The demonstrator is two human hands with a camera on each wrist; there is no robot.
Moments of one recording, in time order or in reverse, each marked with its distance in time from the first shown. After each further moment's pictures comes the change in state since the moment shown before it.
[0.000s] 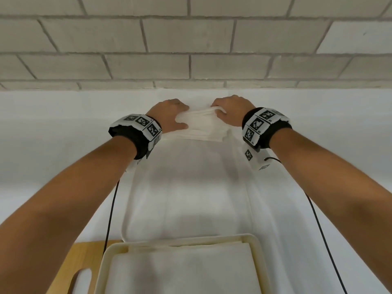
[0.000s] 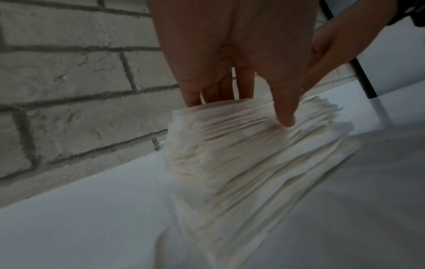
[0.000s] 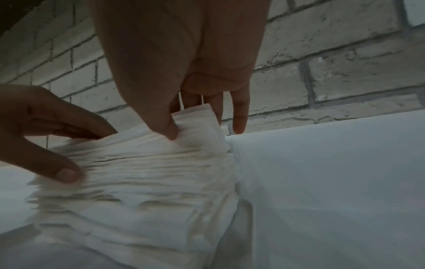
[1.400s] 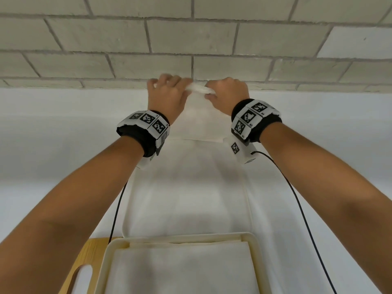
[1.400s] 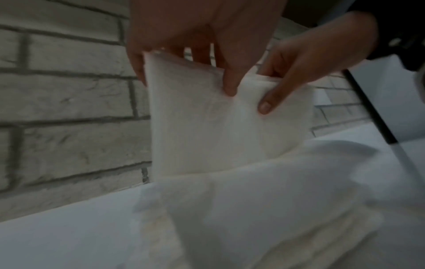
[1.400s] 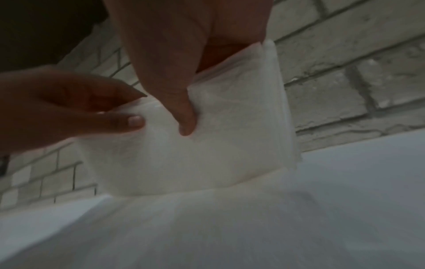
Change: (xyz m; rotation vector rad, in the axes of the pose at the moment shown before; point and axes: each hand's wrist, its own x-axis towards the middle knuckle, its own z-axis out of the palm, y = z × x) left_hand -0.001 0.017 -0.011 0.083 0.674 0.014; right_hand 0.008 -0.034 -0.029 -0.118 0.292 0.022
